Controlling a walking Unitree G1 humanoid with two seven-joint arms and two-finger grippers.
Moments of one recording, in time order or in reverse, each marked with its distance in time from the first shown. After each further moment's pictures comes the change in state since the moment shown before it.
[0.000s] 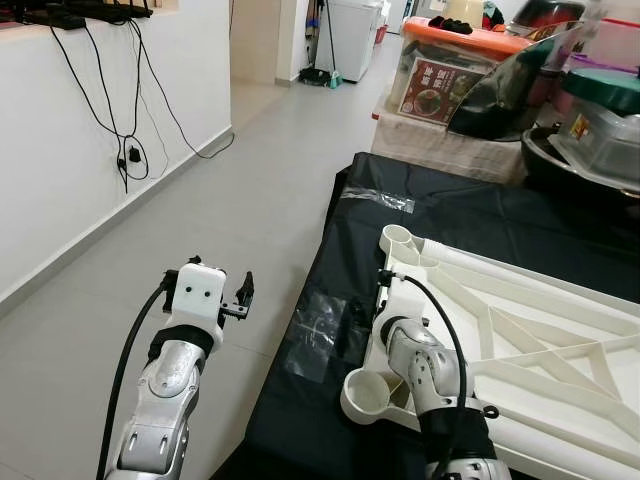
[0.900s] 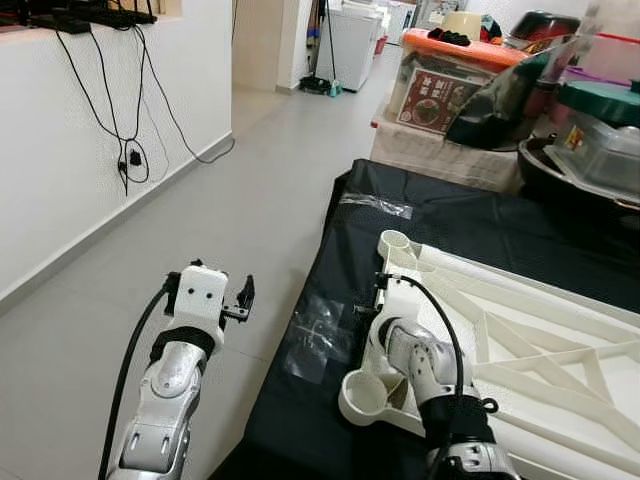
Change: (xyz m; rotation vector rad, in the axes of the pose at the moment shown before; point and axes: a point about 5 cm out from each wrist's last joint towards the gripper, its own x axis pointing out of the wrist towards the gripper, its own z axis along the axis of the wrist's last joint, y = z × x) left arm 0.000 -0.002 -0.005 0.000 0.024 0.001; right arm 0.005 -0.008 -0.009 -0.048 0.078 0.012
